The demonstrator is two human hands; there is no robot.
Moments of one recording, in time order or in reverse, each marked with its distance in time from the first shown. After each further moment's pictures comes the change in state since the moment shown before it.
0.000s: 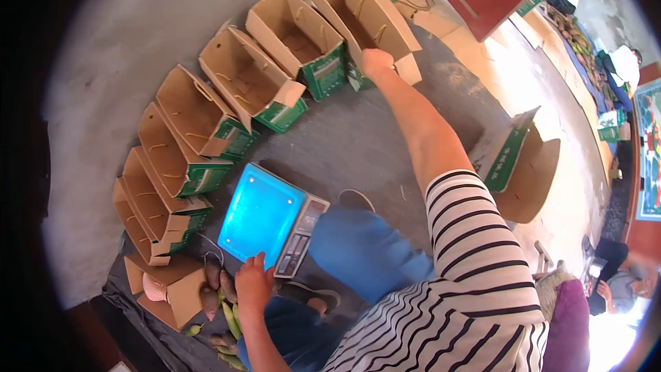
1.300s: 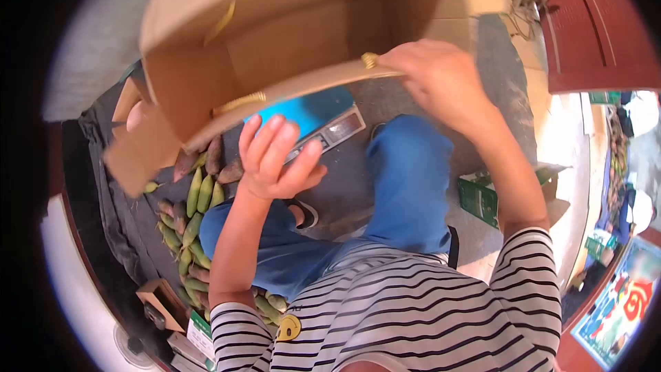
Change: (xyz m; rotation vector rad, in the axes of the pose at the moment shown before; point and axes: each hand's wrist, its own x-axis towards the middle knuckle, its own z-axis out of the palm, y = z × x) left_hand -0.036 0.020 -0.045 0.105 1.404 0.479; right_hand -0.292 -0.158 -0.195 0.243 0.189 -1.204
